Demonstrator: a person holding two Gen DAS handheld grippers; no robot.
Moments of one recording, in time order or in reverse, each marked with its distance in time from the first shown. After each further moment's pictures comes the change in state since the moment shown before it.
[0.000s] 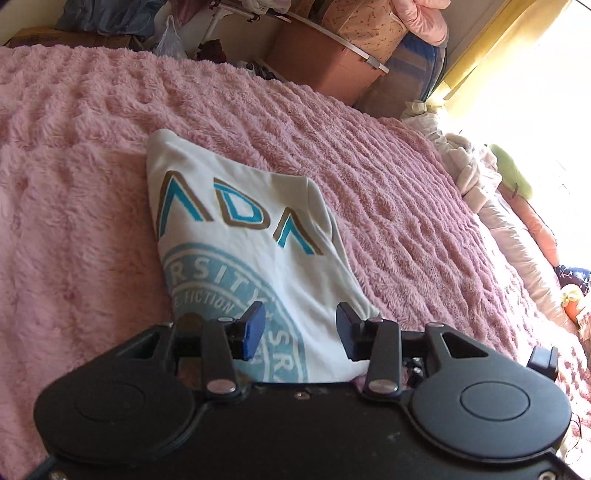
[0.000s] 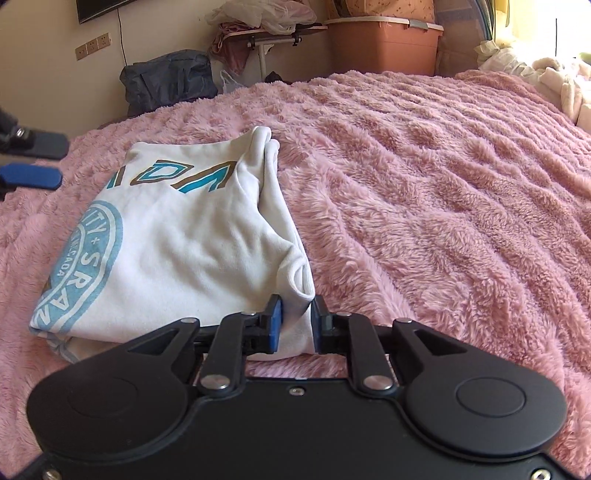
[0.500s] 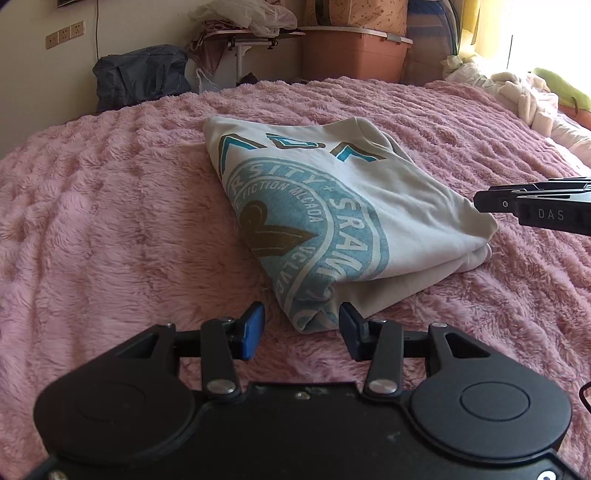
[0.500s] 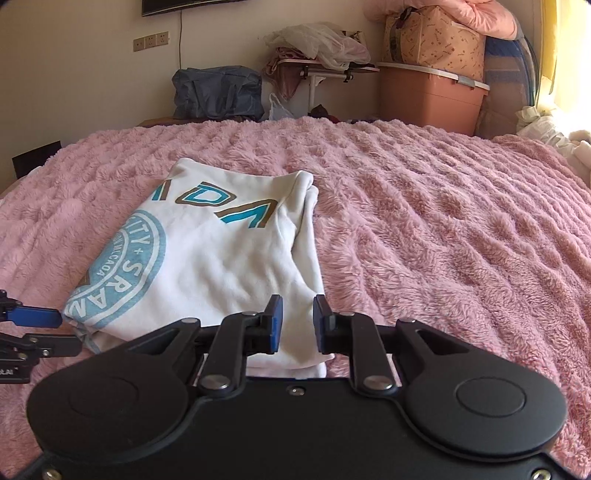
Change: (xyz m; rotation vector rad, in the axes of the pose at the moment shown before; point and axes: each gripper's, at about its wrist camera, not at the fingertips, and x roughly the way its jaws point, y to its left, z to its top) left arm 0.031 -0.021 -0.122 0.267 -0.109 0.395; right arm -0.023 0.013 0.016 -0.206 -0.096 0.085
